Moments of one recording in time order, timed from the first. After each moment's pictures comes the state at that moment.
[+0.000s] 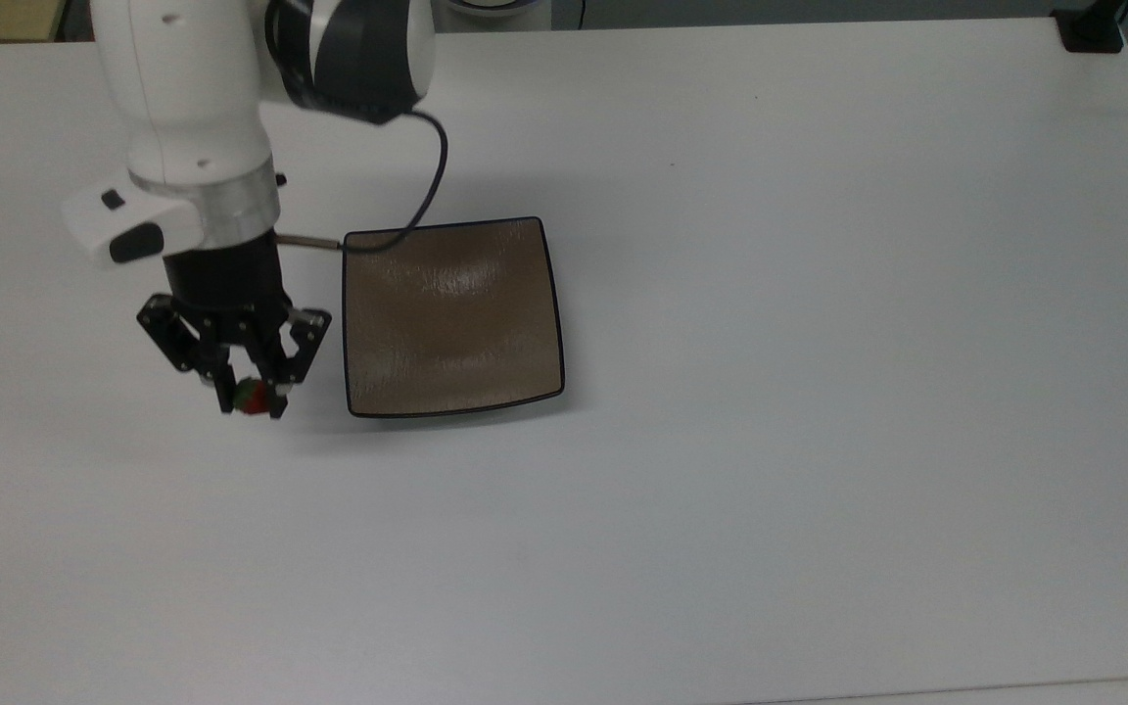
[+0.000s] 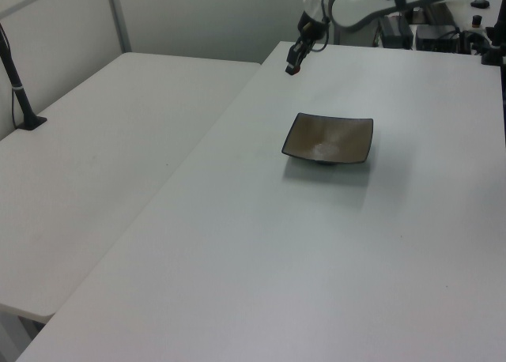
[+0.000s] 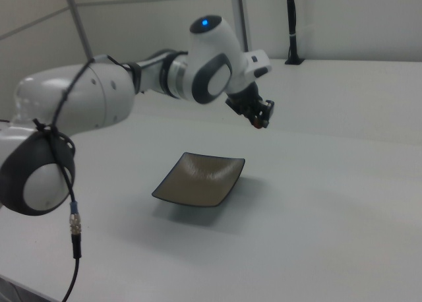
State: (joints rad) arm -0.13 0.55 0.03 -1.32 0.00 2.32 -0.08
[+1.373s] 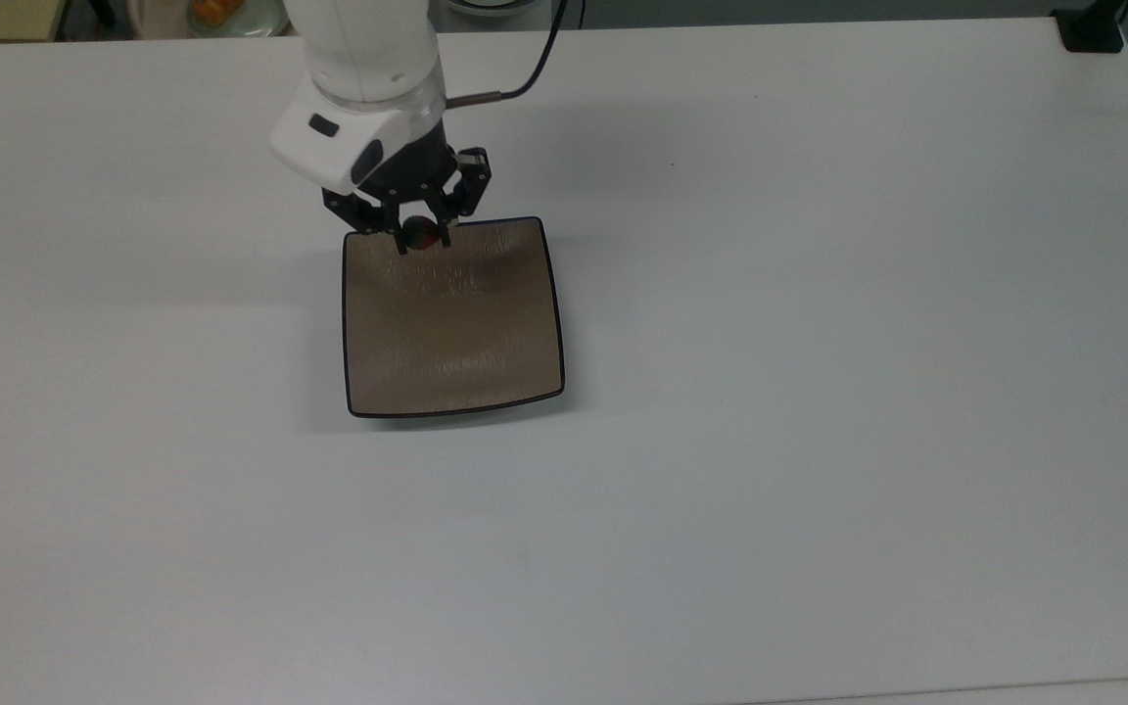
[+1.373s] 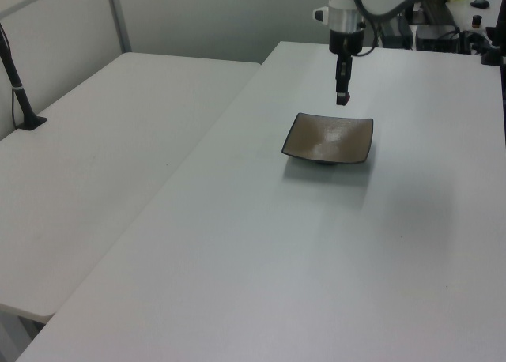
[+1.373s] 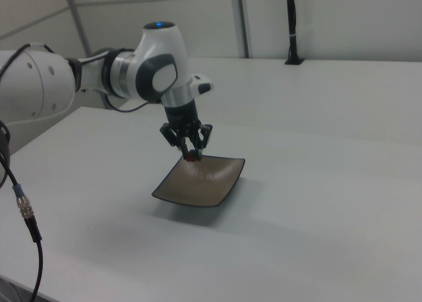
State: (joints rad) arm 0.00 0.27 0.05 -1.67 0.00 1.99 -0.25
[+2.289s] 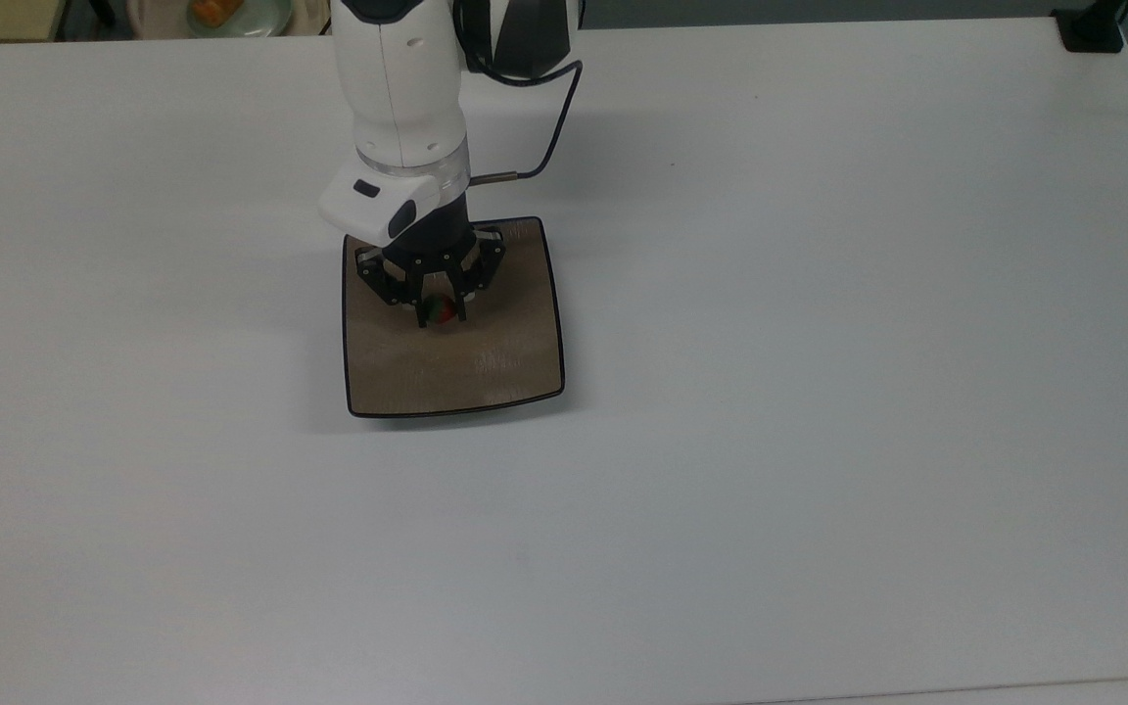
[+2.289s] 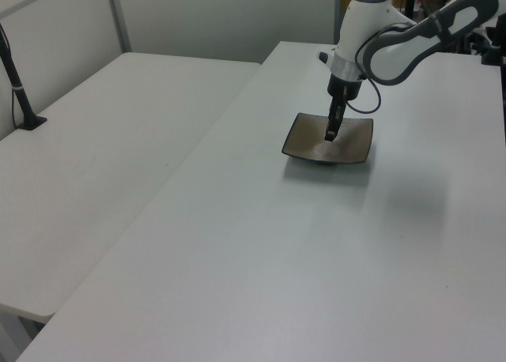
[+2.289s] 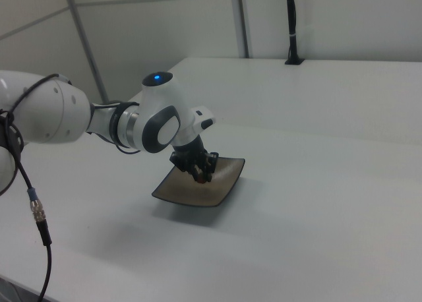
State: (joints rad) arm 0.00 0.30 0.05 -1.93 -0.01 2.47 -0.25
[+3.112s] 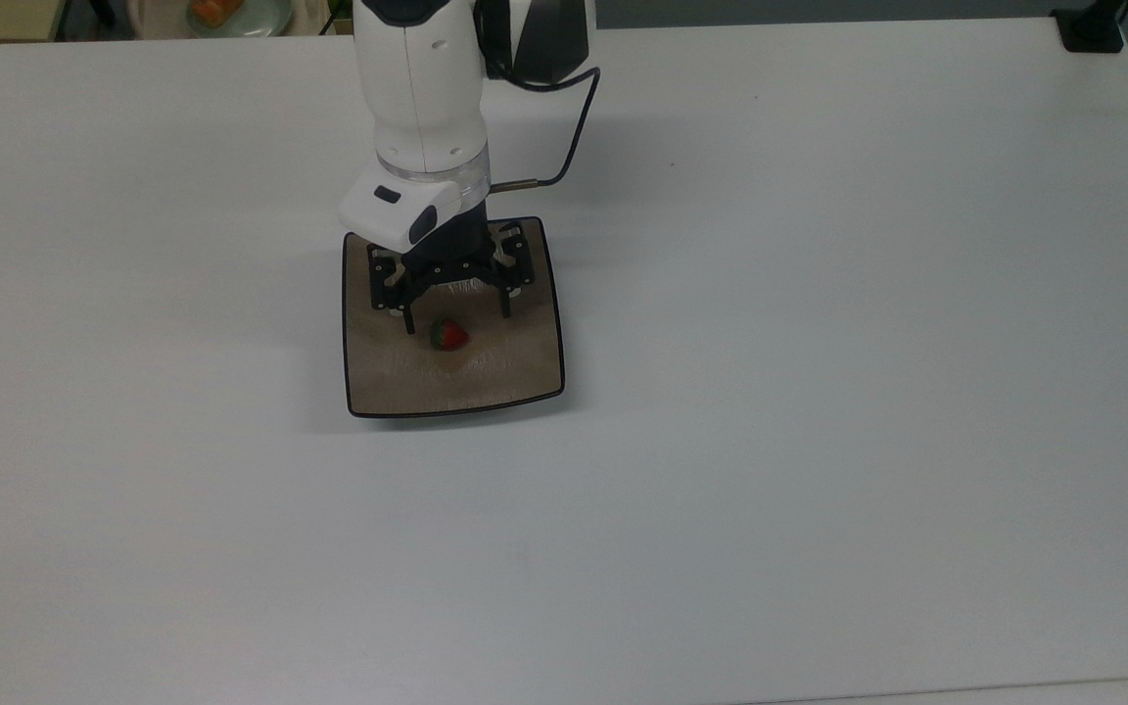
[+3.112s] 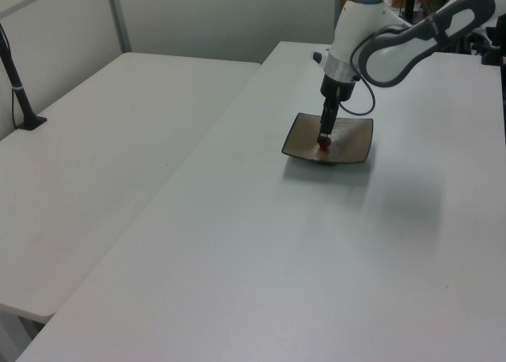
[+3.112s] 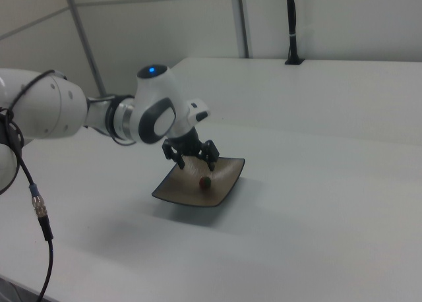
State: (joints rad) arm 0.04 0.32 0.05 -1.88 -0.01 2.45 -0.21
